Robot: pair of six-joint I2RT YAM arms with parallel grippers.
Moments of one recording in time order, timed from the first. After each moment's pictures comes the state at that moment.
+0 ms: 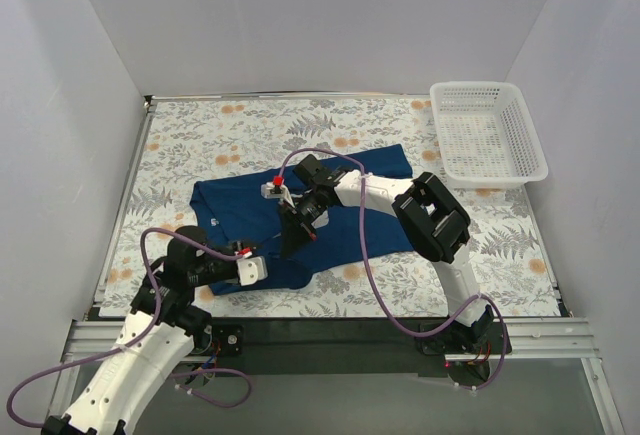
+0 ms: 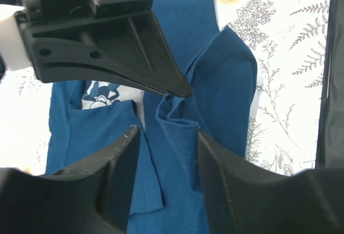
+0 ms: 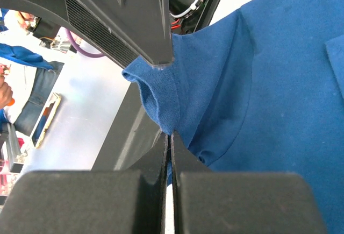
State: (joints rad) left arm -0.40 0.41 0.42 -0.56 0.66 0.88; right arm 0.85 2.14 1.51 -0.47 -1.38 -0.39
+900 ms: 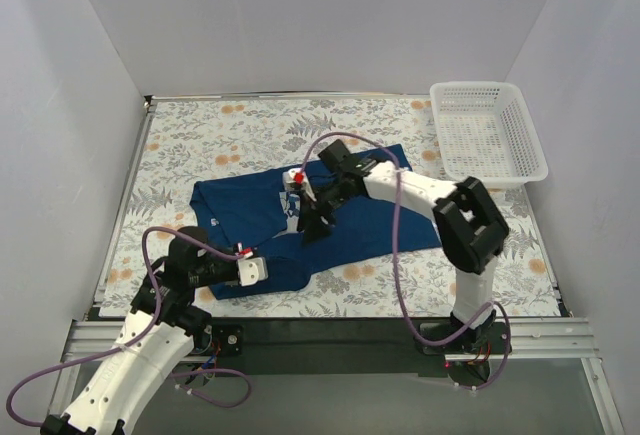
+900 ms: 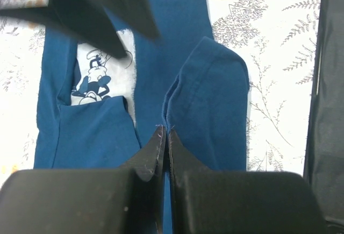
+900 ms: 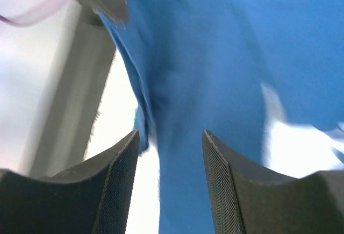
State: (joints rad) left arm -0.41 0.42 0.42 -0.58 0.65 0.87; right arm 0.79 1.97 1.43 -0.55 -1.11 -0.56
